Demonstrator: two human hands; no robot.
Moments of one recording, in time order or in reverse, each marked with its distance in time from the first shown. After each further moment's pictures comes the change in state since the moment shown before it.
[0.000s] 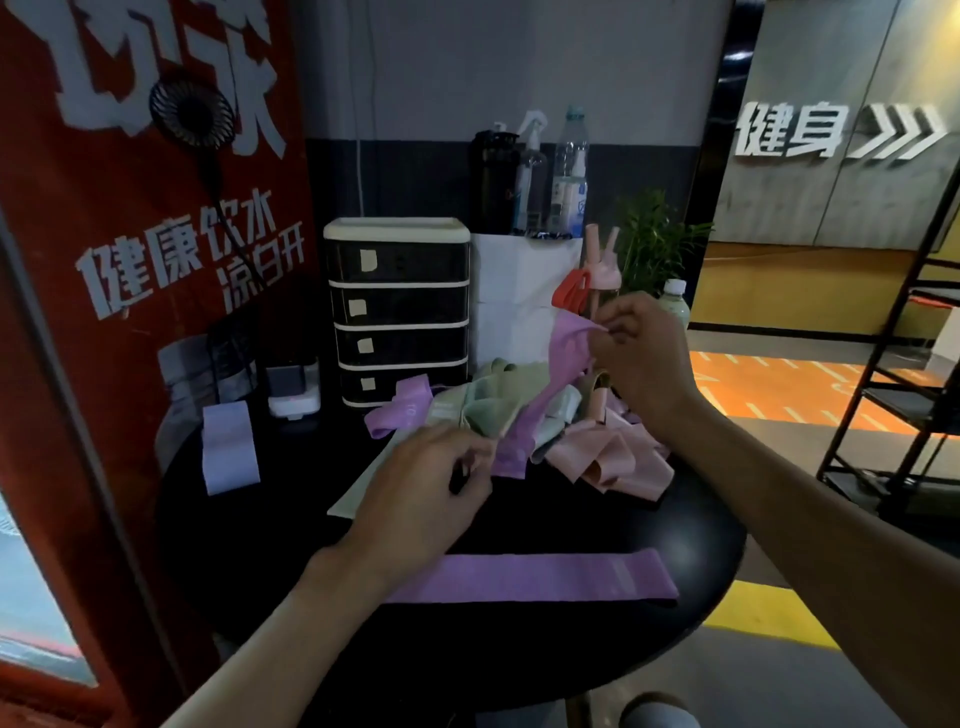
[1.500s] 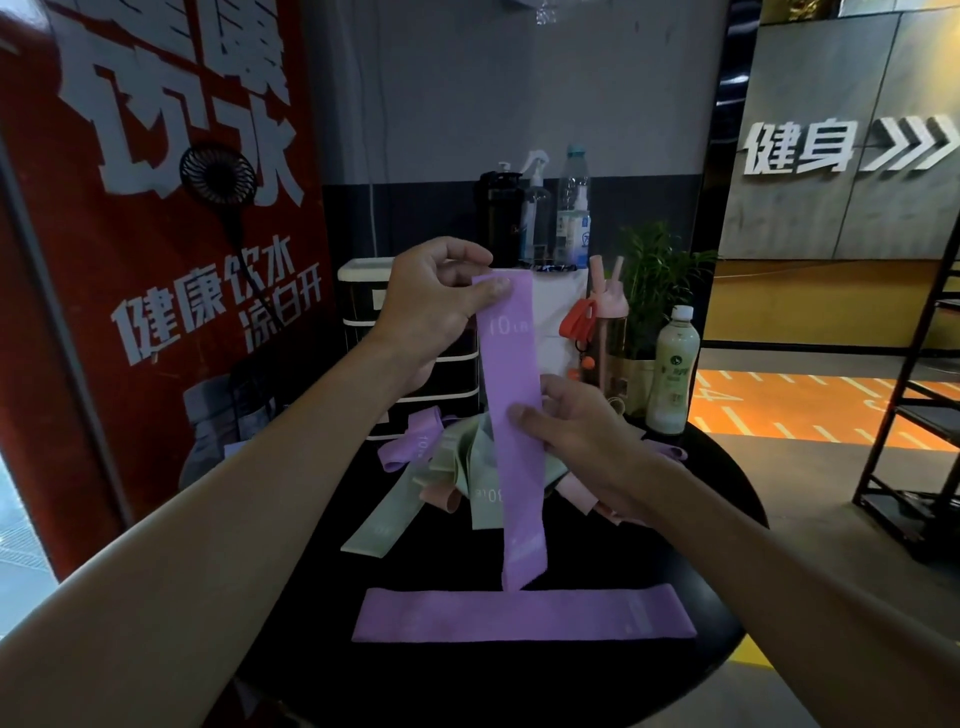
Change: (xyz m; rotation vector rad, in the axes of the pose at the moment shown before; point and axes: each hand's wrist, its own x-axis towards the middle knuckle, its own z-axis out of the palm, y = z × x) left_hand 0.142 0.052 -0.079 -0.710 0.200 -0.177; right_hand -0.033 -0.008 0.035 0.423 -0.492 0.222
